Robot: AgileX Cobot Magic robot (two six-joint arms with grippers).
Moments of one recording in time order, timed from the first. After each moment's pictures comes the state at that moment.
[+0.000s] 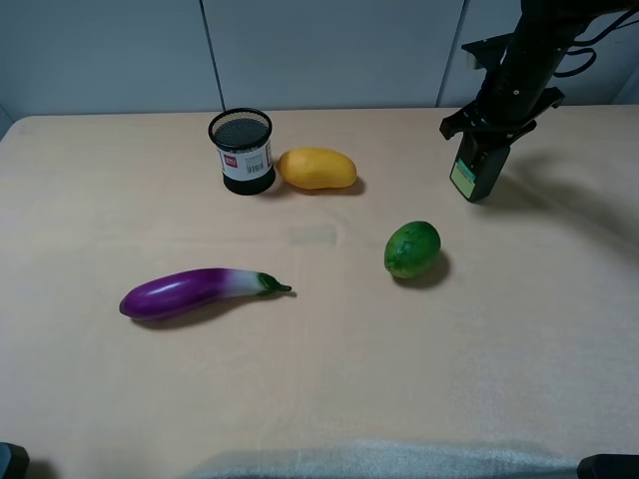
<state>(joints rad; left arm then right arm) -0.02 -0.01 -0.49 0.20 1.05 -0.11 0.21 2.10 -1.51 0.00 0.91 -0.15</state>
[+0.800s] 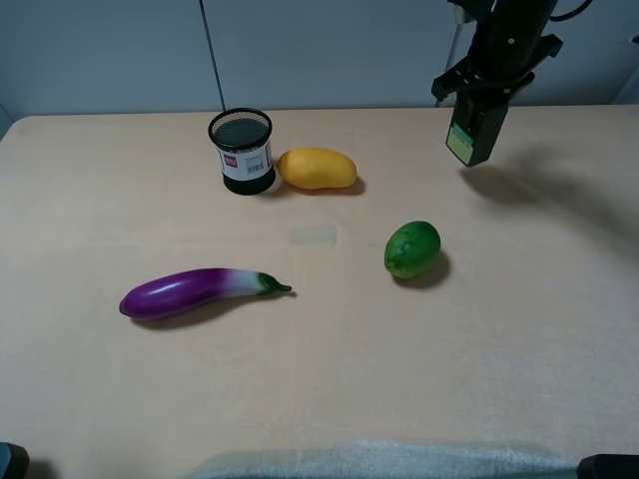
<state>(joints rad) -0.02 -0.01 -0.49 0.20 1.05 -0.11 0.29 2.09 -1.73 -0.06 1.12 -0.15</state>
